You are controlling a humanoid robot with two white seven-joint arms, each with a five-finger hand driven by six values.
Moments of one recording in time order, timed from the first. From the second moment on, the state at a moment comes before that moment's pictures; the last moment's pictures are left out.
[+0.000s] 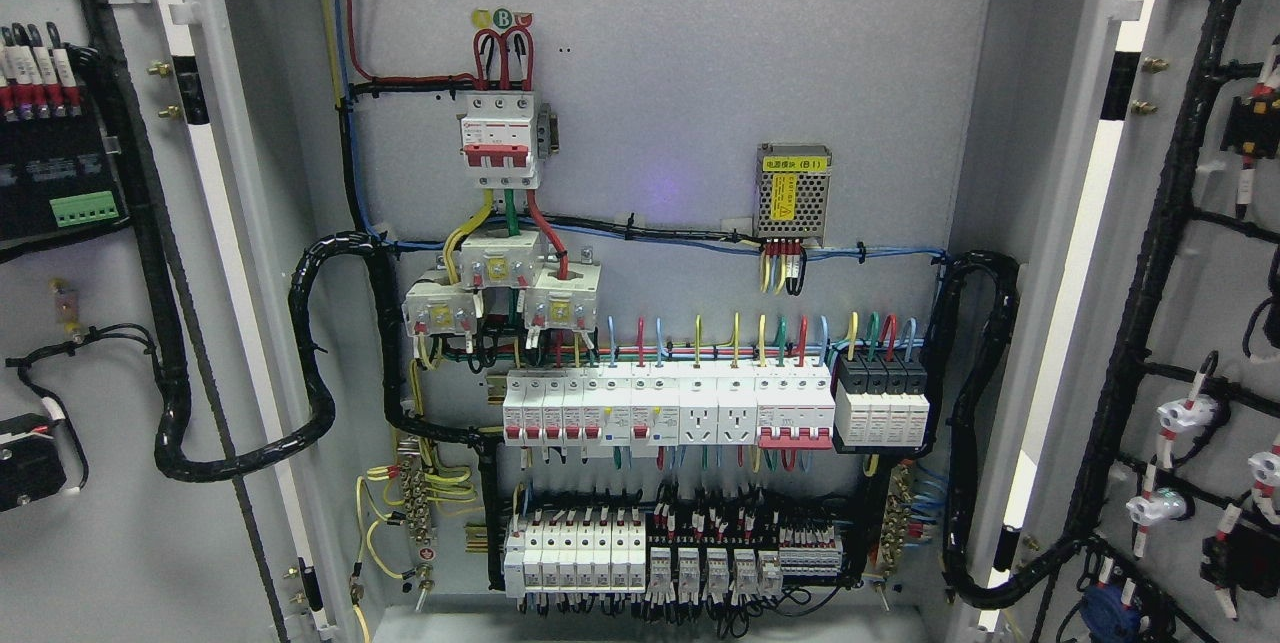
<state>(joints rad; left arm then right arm) 0.22 0.08 0.00 -0.33 0.06 -0.10 -0.19 0.15 0.04 0.37 -0.15 -0.25 0.00 -0.07</state>
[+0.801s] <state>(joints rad) 0.10 0.02 -0.01 -0.08 0.04 -0.07 -0.19 0.16 0.10 0.37 -0.07 -0.24 0.00 -0.08</state>
